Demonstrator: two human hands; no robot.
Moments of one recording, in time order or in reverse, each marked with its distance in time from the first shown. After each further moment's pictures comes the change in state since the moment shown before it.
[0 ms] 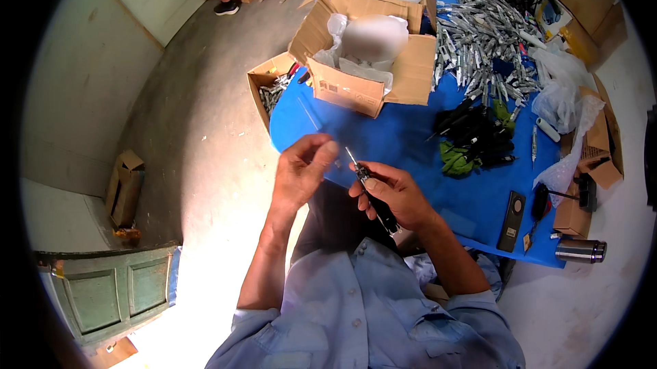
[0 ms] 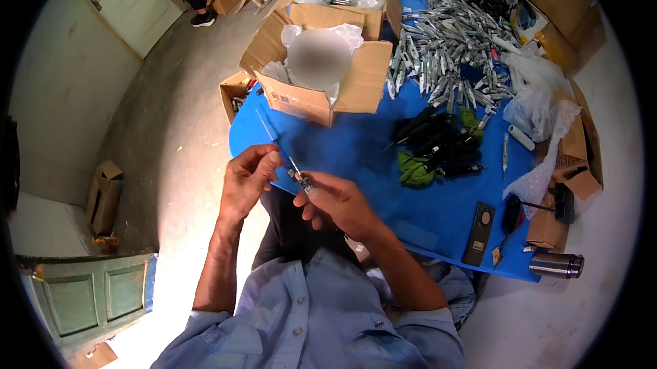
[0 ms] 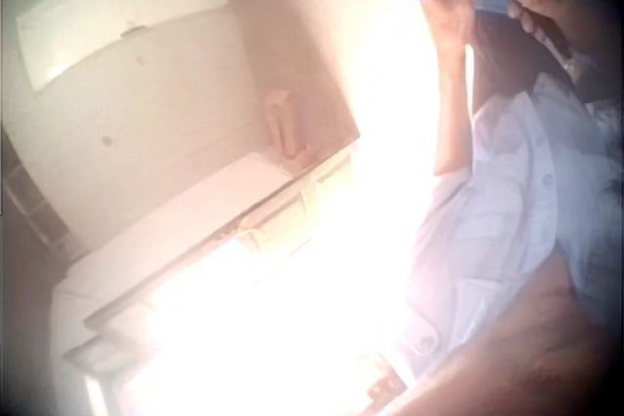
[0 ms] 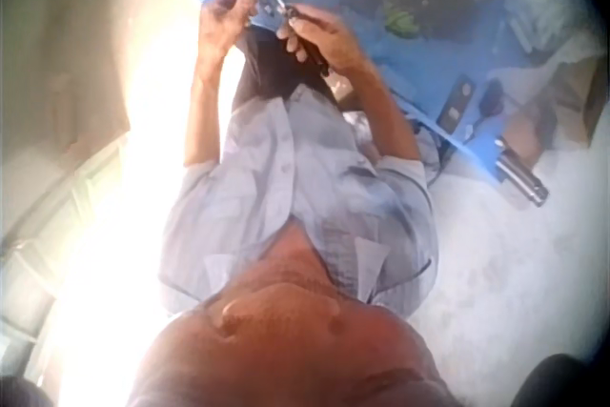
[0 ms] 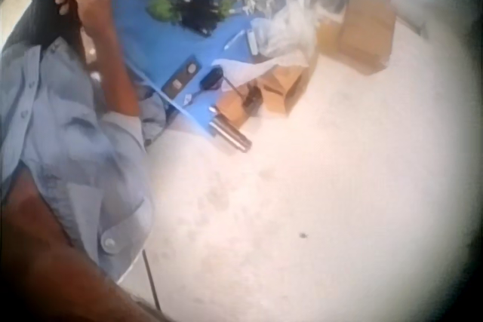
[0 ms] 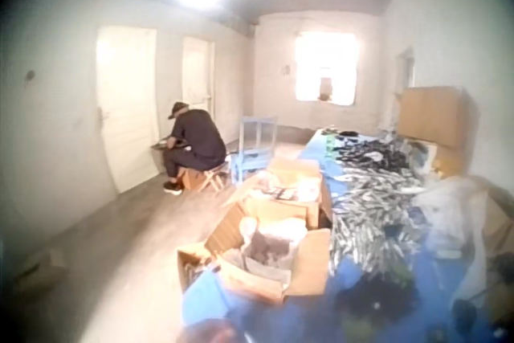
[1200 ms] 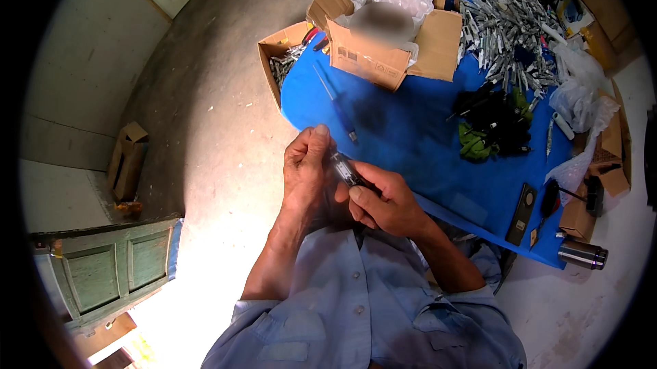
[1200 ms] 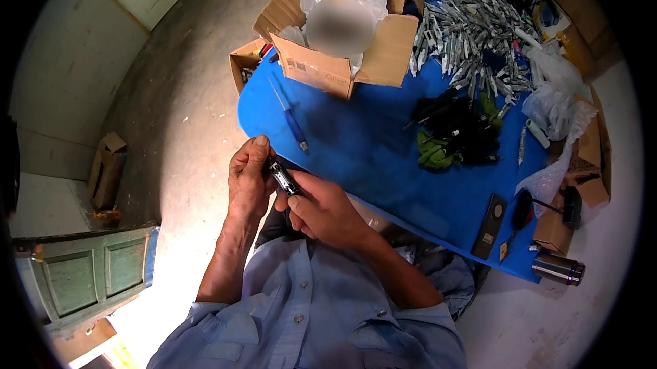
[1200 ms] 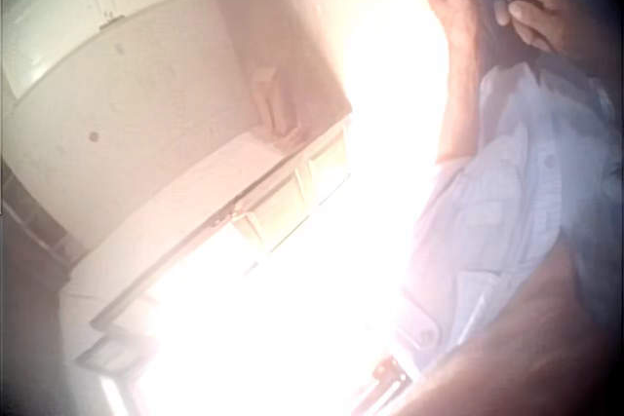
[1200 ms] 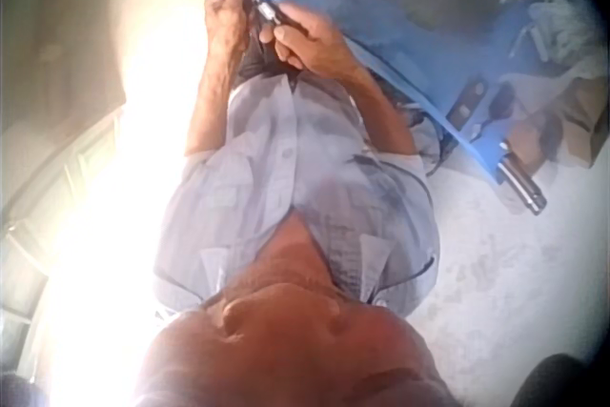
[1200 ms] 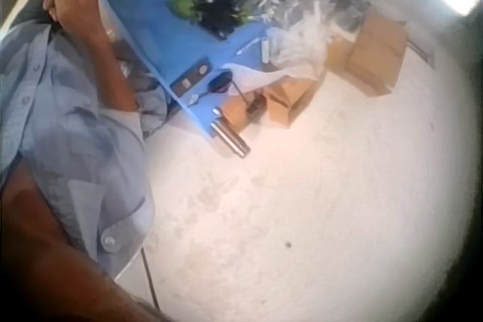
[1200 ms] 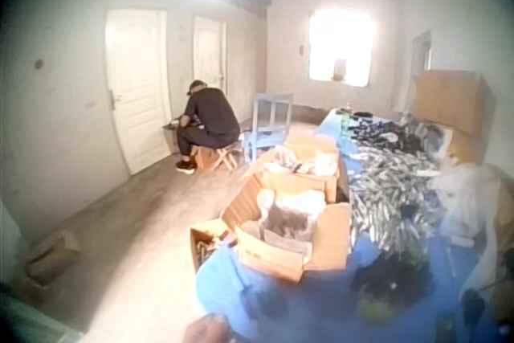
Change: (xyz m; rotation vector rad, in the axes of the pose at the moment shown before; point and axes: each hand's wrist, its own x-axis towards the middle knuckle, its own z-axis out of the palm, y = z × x) left_hand -0.036 -0.019 0.009 -0.512 0.197 -0.133; right_hand -0.011 0.002 0.057 -0.157 -0.147 0.025
